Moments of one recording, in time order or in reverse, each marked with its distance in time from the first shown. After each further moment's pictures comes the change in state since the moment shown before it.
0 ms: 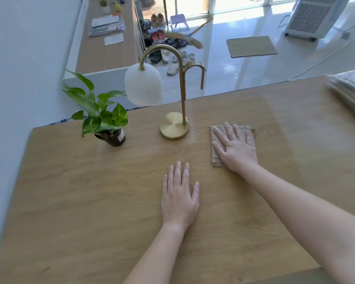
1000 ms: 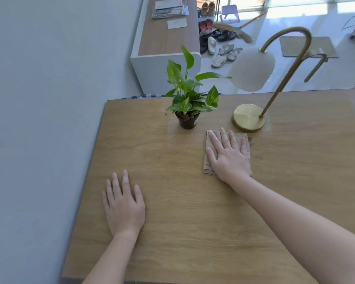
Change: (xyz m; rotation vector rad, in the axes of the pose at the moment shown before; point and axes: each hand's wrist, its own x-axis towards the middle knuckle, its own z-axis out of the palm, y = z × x) left_hand -0.097 -0.312 -0.091 0.125 0.259 -0.578; right_hand -0.034 -0.256 0.062 -0.007 -0.020 -0.146
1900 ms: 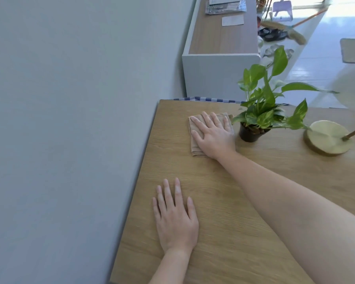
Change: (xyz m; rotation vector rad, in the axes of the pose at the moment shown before) left_hand 0.006 -0.013 0.014 -0.007 -0.021 0.061; right_hand 0.132 -0.211 0.030 0.033 0.024 -0.292
